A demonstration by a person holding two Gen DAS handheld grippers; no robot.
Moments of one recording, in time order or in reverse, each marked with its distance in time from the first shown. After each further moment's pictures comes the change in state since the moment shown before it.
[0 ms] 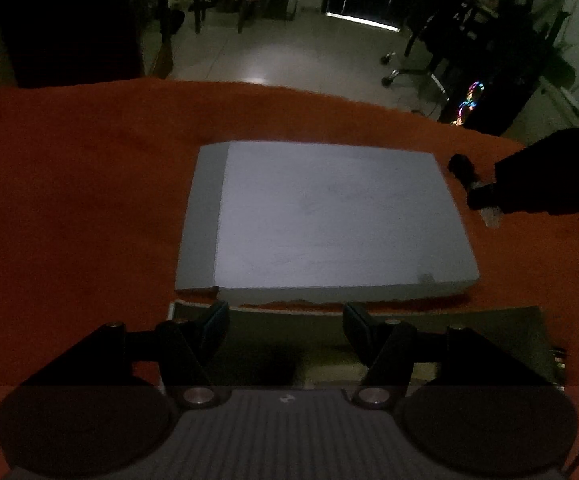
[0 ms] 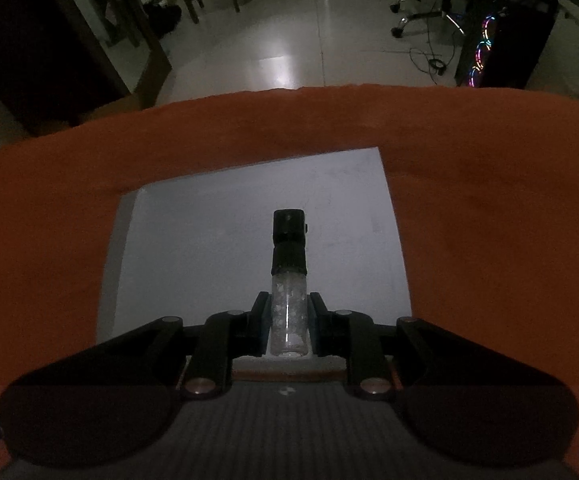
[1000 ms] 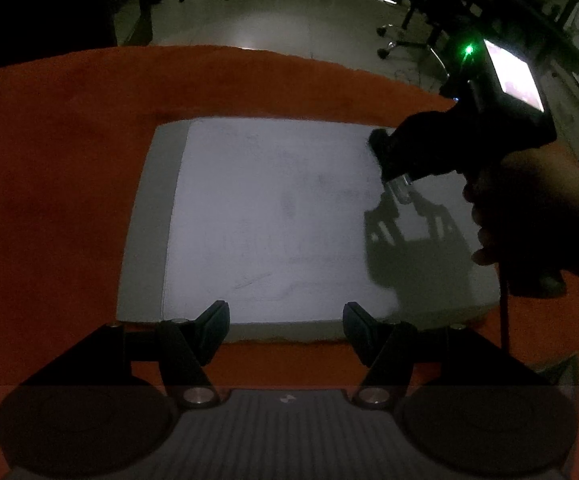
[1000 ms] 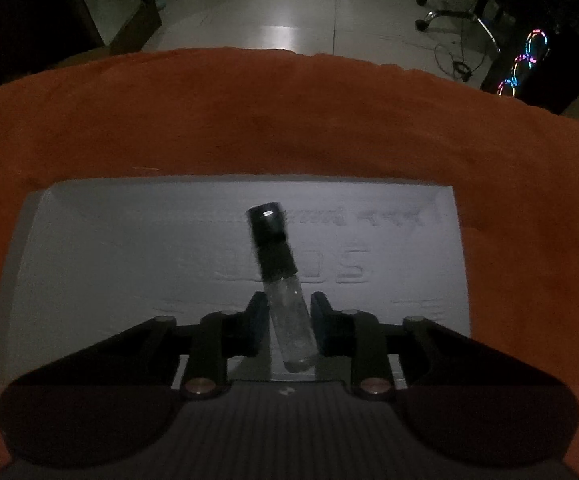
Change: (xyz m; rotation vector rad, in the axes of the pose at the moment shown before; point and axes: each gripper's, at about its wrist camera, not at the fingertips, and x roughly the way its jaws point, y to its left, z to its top) left arm 0.101 -0.017 0.035 0.000 0.106 -0.032; right arm 0.198 0.005 0.074 -0.137 0.079 -0.104
